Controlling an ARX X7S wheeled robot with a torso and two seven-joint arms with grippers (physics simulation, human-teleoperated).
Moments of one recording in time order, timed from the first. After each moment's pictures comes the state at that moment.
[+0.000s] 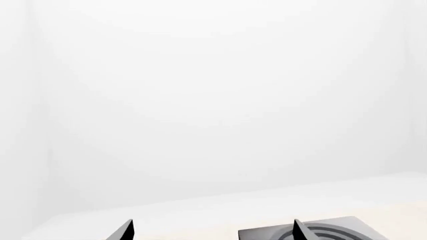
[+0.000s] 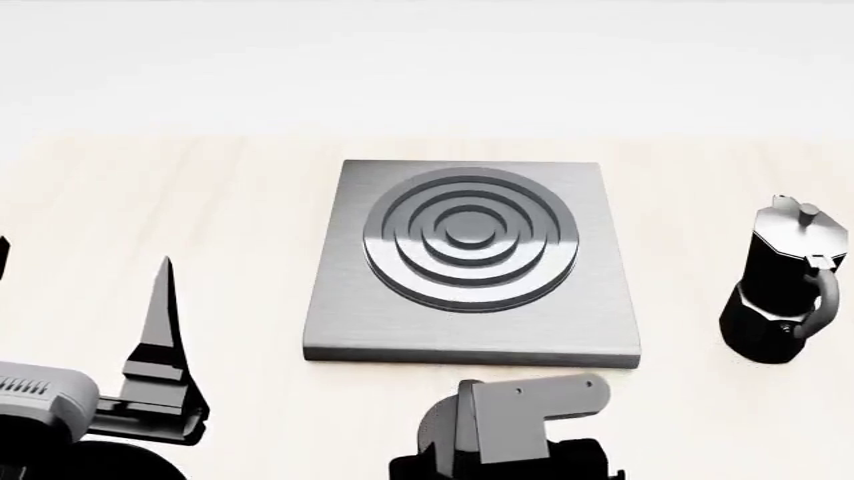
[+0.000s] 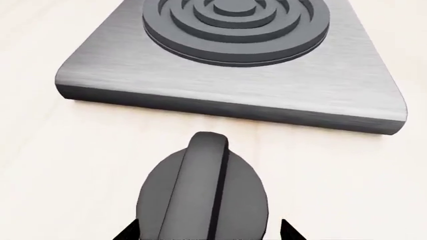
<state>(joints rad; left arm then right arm) -0.27 -0.29 0.24 0.73 -0.22 -0.62 -0.32 0.45 0.14 -0.28 -0.01 0.38 0.92 0.23</state>
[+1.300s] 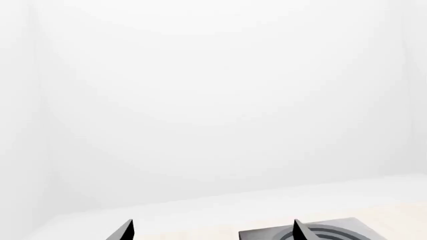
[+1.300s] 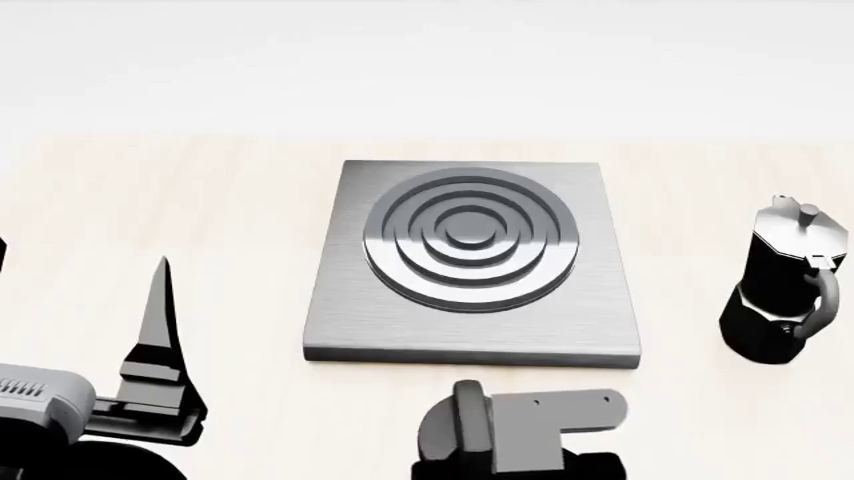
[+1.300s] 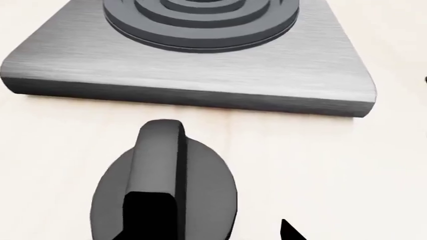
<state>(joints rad) -0.27 -0.31 0.25 0.73 -0.24 -0.61 -0.35 0.45 0.15 -0.29 0.08 0.40 0.81 0.30</state>
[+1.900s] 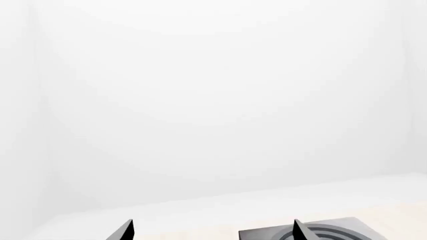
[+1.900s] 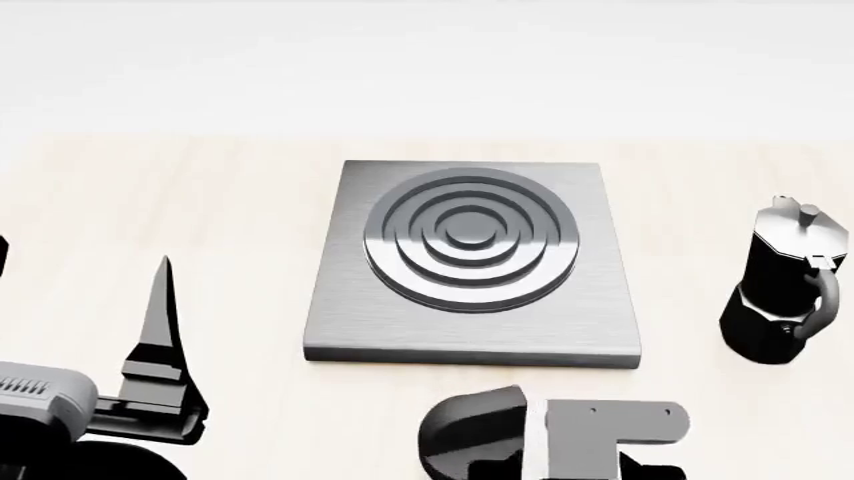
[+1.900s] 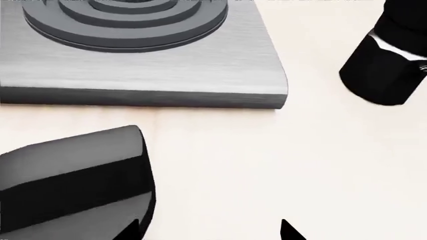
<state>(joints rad) -0.27 -0.32 0.26 0.73 -0.25 -0.60 -0.36 0.40 0.20 -0.23 0.01 0.39 0.84 0.38</state>
